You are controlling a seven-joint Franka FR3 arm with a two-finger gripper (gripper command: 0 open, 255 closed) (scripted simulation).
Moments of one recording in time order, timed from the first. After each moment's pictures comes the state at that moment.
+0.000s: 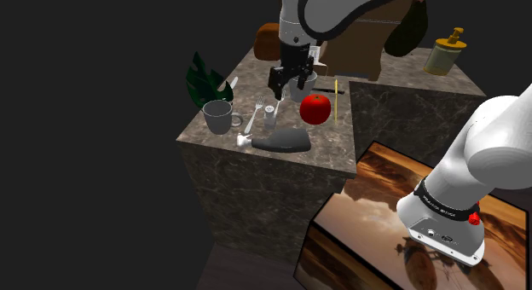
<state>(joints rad) 0.05 -0.23 0.16 -2.30 -0.03 2.13 0.38</state>
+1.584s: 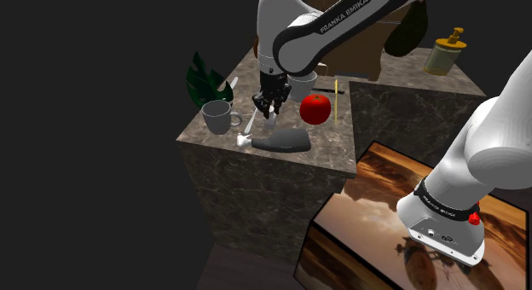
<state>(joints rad) 0.05 0.02 0.19 -2.24 -0.10 2.31 0.52</state>
